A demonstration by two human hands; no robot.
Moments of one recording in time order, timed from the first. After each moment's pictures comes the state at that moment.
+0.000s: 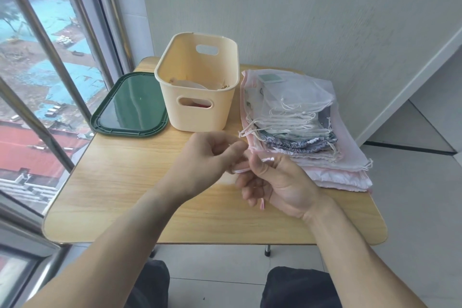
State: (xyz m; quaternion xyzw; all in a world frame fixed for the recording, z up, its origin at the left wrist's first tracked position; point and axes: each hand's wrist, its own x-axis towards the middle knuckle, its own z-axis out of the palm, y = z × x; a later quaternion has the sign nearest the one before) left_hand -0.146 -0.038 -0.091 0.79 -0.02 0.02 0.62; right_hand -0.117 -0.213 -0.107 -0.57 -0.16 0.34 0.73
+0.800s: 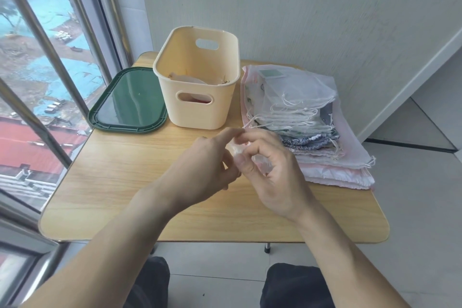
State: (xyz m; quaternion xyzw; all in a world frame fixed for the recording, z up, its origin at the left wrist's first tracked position) left_hand -0.153 -0.036 -0.092 0.91 -0.11 0.02 0.41; right_hand -0.116 -0.208 -0.122 -0.80 -0.34 -0.07 0.49
